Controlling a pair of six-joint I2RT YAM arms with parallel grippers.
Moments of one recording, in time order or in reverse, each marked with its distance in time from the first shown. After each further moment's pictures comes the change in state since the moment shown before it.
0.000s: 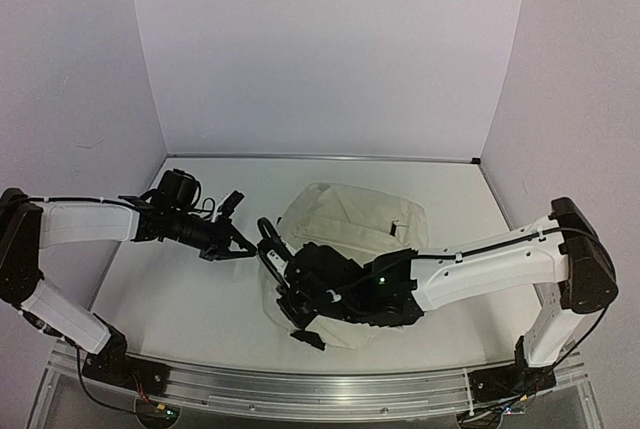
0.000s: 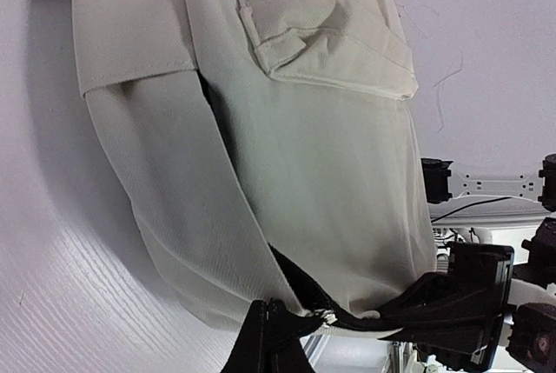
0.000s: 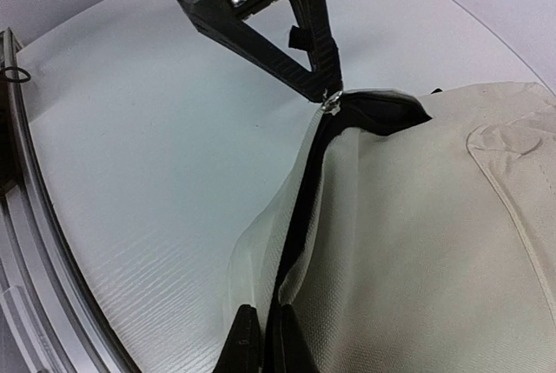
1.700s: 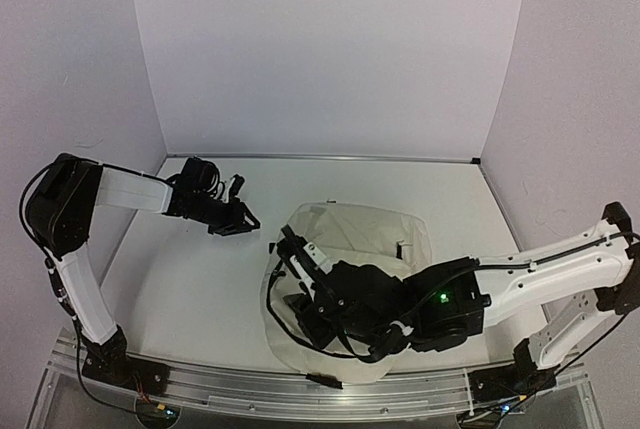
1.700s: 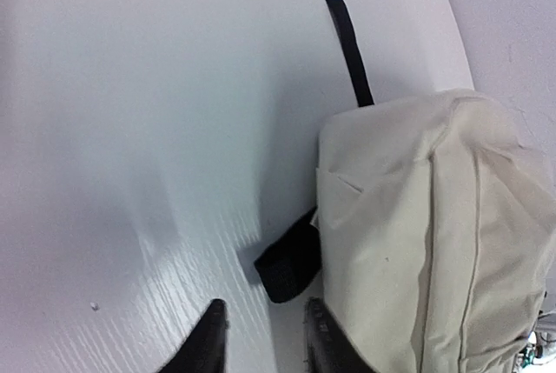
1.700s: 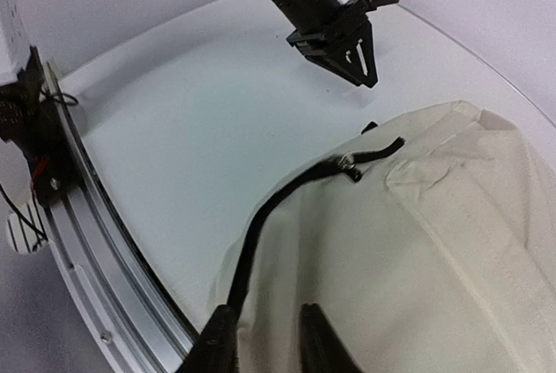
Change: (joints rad) left arm 0.071 0.375 0.261 0.066 -0.288 0.054; right arm 0.167 -0.223 -0.030 -0.125 0.216 0.122
